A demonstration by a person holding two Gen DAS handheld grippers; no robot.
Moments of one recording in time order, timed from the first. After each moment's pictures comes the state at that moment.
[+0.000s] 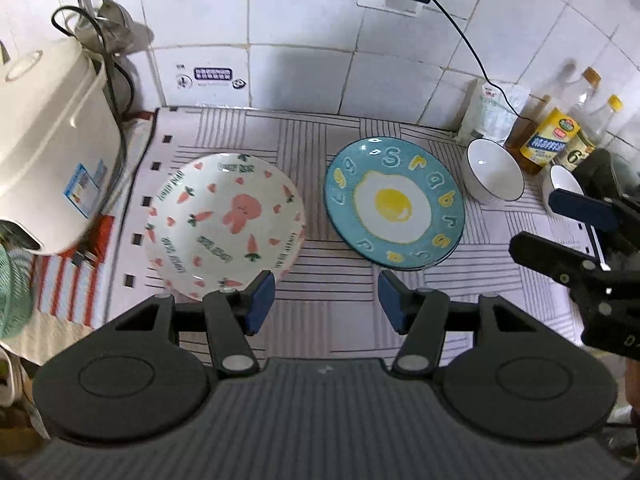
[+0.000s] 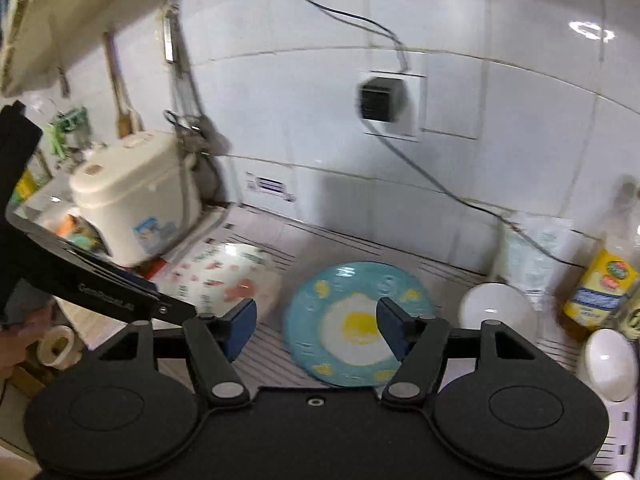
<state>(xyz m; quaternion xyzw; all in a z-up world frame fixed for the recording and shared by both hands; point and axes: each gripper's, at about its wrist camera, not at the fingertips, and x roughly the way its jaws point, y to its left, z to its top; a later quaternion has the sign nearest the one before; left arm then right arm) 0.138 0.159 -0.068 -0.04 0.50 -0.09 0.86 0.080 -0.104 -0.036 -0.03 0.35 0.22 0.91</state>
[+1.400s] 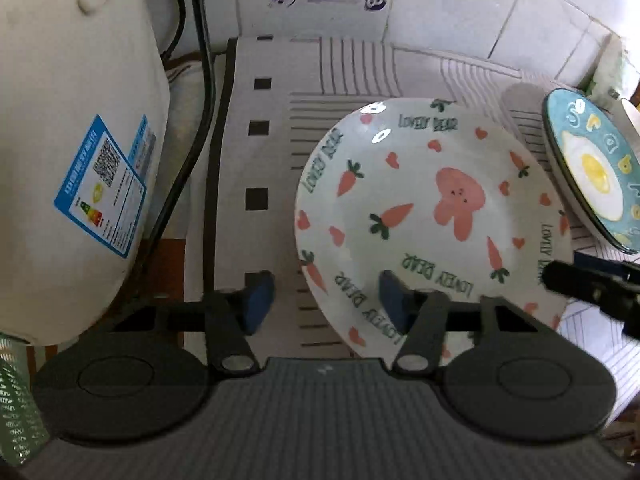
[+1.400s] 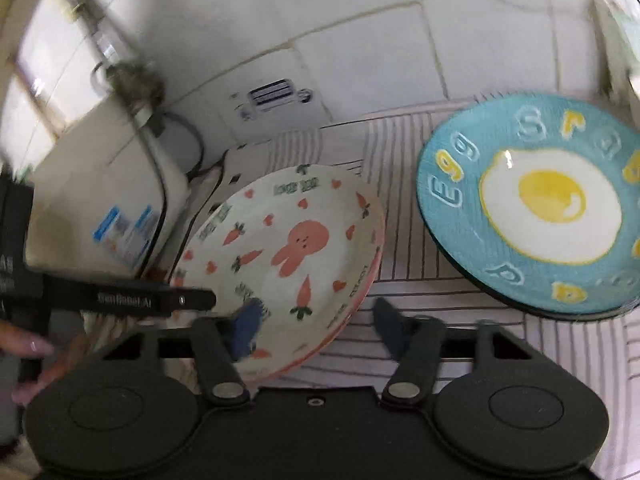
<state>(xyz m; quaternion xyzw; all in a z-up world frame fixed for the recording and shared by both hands) 0.254 0.311 -0.241 0.01 0.52 -0.10 0.85 0.144 -0.006 -0.219 0.17 0.42 0.15 0.88</state>
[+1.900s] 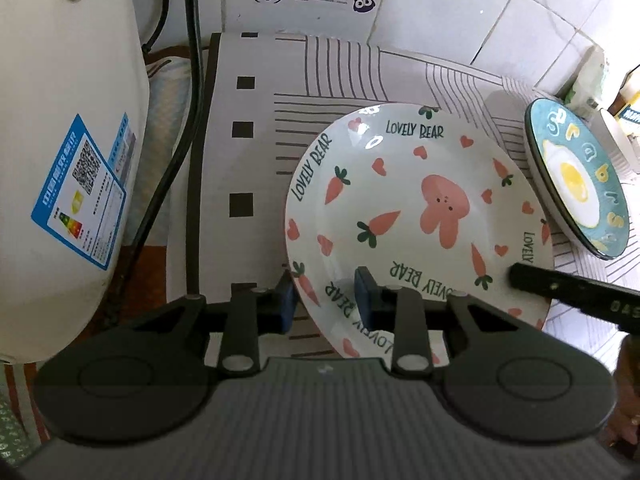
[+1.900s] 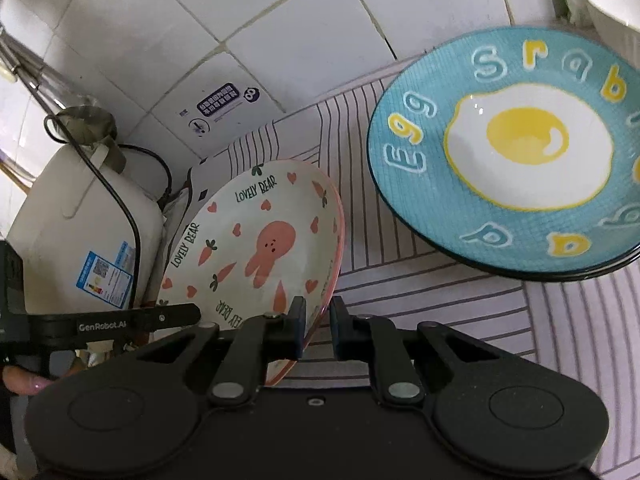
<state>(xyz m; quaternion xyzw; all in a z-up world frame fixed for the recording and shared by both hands) 0.258 0.317 -0.249 -0.03 0.52 -0.14 0.84 0.157 -0.022 -0.242 0.25 0.45 0.12 0.85</state>
